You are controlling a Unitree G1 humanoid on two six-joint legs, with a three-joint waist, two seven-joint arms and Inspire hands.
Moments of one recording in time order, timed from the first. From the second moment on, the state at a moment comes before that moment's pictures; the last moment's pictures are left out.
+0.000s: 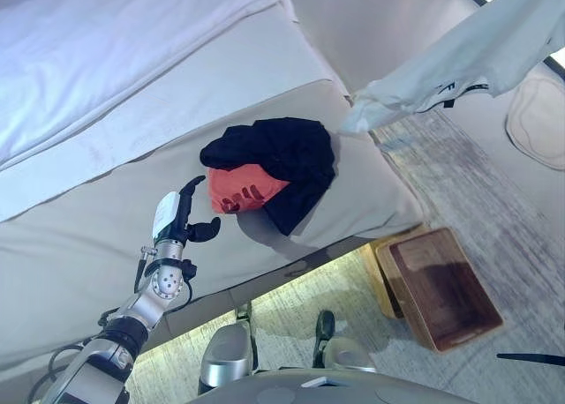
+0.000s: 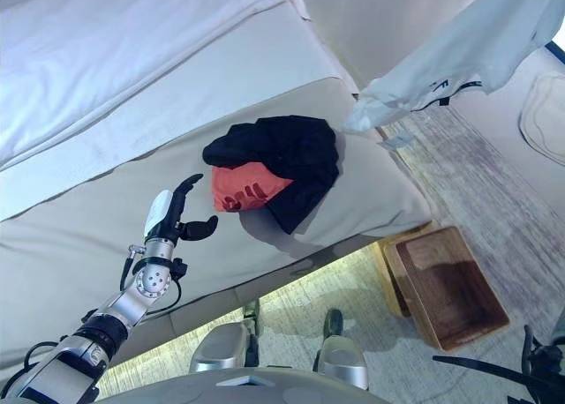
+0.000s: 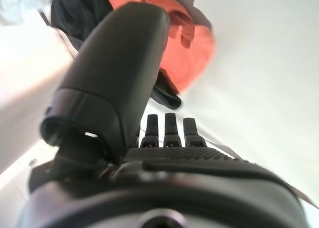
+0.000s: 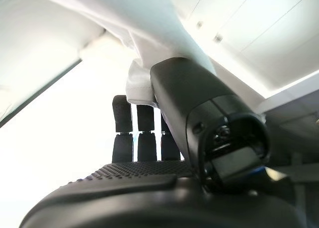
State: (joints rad) left arm -0.20 0.52 -0.40 0.66 0.16 -0.29 0.48; right arm -1.45 -1.13 0.47 1.03 0.40 0.13 -0.20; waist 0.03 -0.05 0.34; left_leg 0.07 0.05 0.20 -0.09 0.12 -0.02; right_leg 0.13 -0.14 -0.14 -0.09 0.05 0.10
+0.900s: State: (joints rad) left arm -0.23 0.51 -0.43 0.67 0.16 -0.29 0.43; right arm -0.76 -1.08 0.21 0.76 0.40 0.16 -0.18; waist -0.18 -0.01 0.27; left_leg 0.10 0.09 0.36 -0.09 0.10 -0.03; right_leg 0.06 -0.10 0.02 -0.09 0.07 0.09
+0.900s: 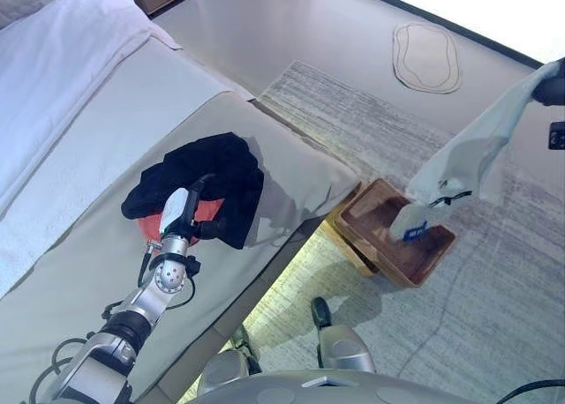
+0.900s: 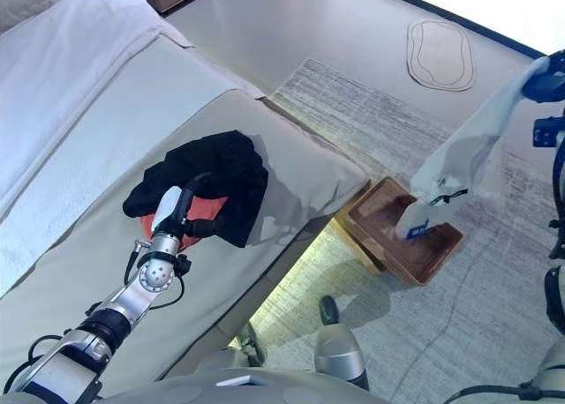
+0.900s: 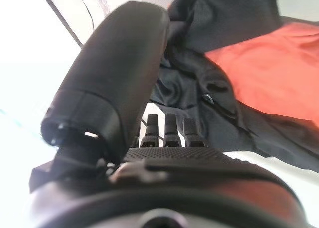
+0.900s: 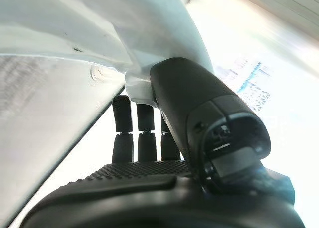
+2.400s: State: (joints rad) left arm -0.23 0.44 -0.51 0.67 0.20 -0.31 0.42; right arm -0.56 -0.94 0.12 0.95 0.28 0.15 -0.18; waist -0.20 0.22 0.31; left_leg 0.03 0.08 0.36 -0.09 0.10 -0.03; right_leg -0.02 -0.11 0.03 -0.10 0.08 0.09
